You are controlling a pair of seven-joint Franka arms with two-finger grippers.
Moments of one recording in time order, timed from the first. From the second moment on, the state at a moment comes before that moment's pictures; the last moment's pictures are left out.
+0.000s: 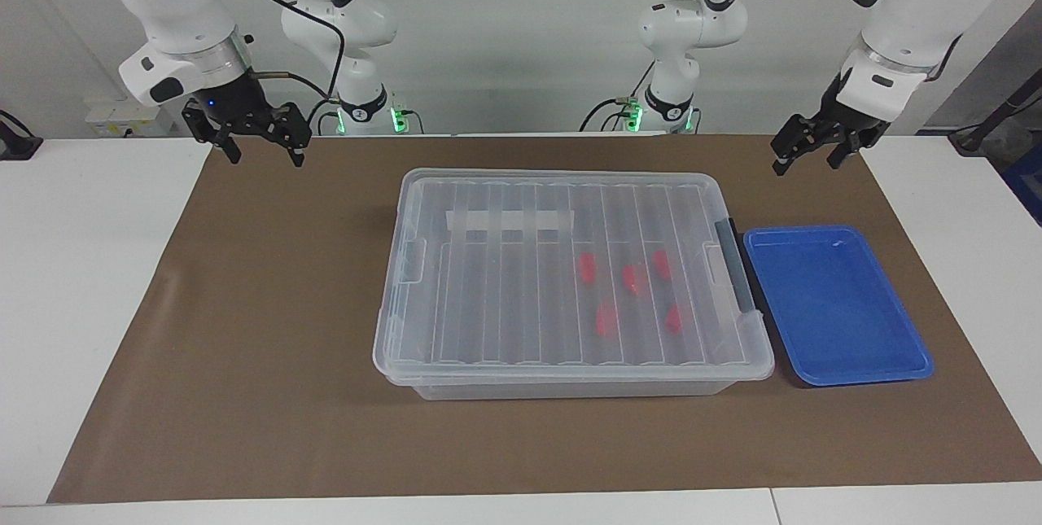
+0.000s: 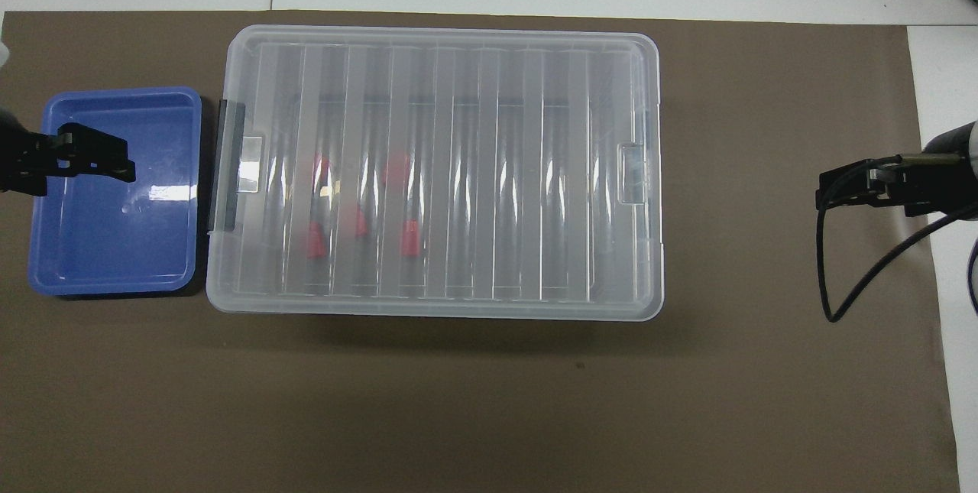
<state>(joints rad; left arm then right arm) 0.02 0.02 -0.08 -1.55 -0.03 1.57 -0.15 0.02 -0.03 0.01 -1.62 -0.01 1.57 0.12</state>
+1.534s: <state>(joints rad) 0.10 -0.01 -0.08 -1.58 -0.06 1.56 -0.17 0.21 0.04 0.02 -1.79 -0.01 1.96 0.36</state>
